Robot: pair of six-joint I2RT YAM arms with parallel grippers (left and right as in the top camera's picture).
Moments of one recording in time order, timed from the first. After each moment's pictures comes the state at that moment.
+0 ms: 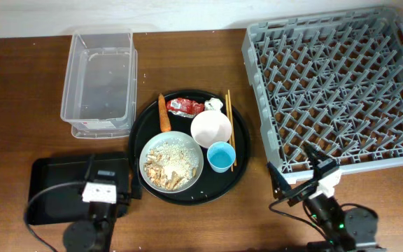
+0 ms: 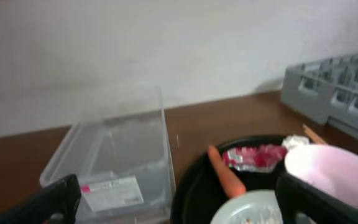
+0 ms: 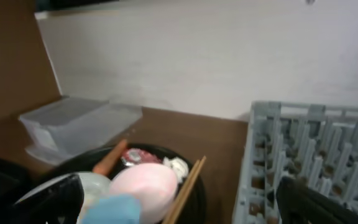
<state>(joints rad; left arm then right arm) -0.11 0.08 0.18 -0.14 0.01 0.11 0.03 0.10 0.20 -0.08 -0.44 0.09</state>
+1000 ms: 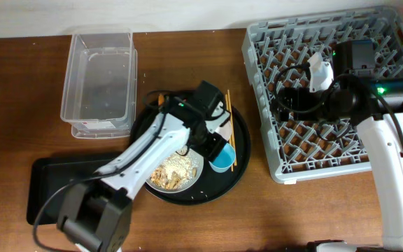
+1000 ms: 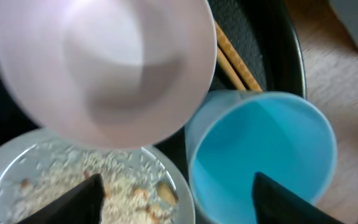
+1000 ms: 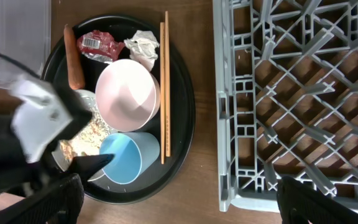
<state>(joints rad) -0.62 1.85 1.45 -0.95 0.13 0.05 0.03 1.48 1.58 -1.25 -0.34 0.11</state>
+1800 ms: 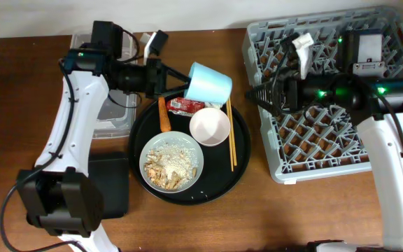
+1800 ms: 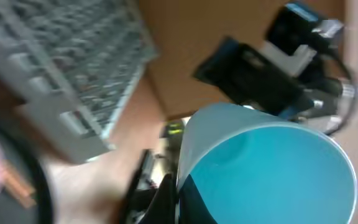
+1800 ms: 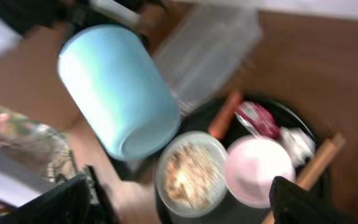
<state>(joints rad) -0.12 1.91 1.82 -1.13 1.40 0.00 0.03 1.48 1.59 -0.96 -1.02 -0.16</state>
